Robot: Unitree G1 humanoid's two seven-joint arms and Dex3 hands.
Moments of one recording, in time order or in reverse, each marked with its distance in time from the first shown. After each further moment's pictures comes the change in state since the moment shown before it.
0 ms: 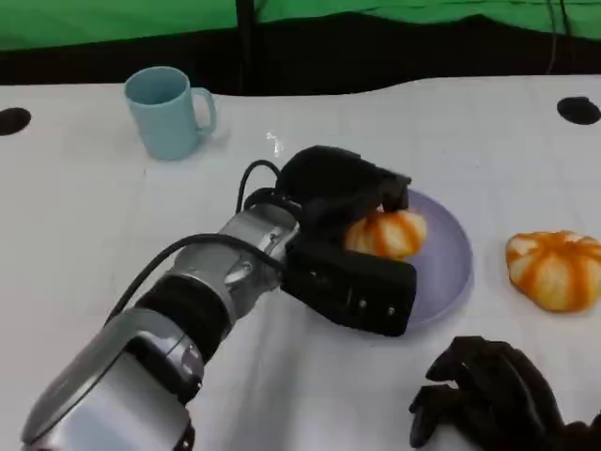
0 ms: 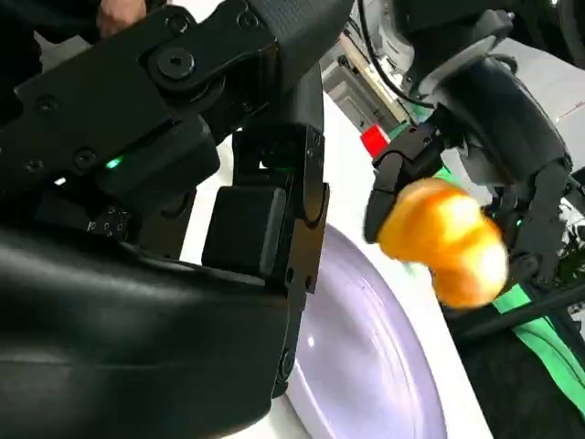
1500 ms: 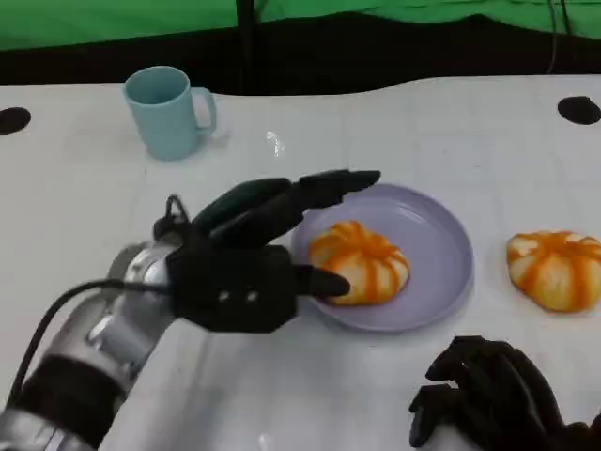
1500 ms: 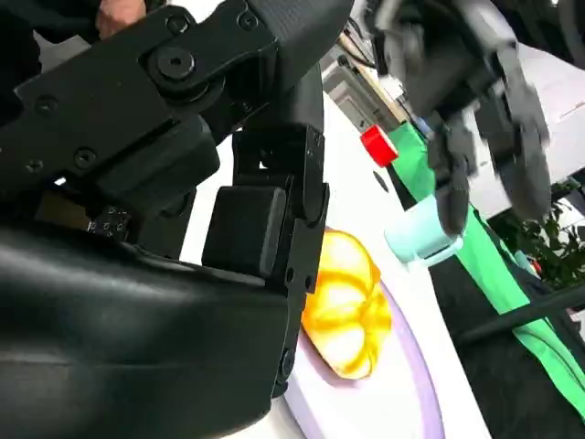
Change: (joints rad) left arm 0.401 0.232 0.291 -0.552 -0.521 -0.138 -0.478; right arm 0.008 0.001 0.004 -0.018 0.003 0.005 -0.010
